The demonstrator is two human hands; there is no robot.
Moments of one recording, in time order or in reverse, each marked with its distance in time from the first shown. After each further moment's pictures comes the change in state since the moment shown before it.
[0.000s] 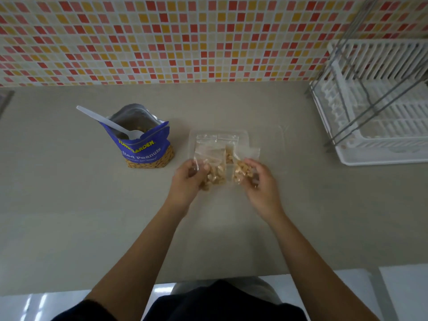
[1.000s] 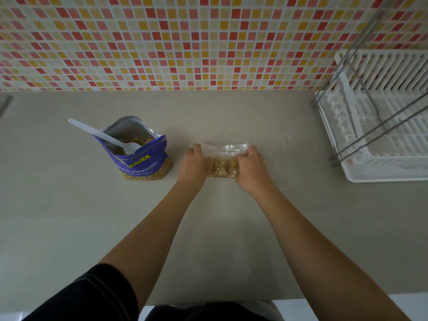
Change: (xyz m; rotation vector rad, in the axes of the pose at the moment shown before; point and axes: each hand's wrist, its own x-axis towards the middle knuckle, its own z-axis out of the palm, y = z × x) left_hand 0.084 0.023 0.030 1.124 0.086 0.127; right_hand 0.092 -0.021 0.012 -0.809 -0.287 -0.073
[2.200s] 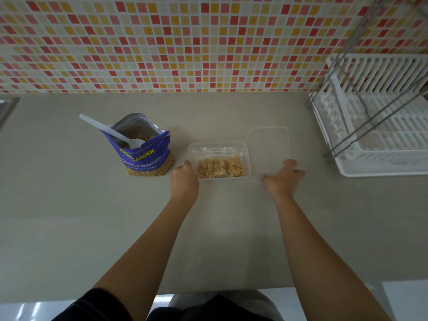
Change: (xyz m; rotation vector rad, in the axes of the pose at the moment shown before) left_hand -0.039 -0.033 0.010 -0.048 0.106 0.016; right_hand -0.029 0.055 0.015 0.595 0.380 0.700
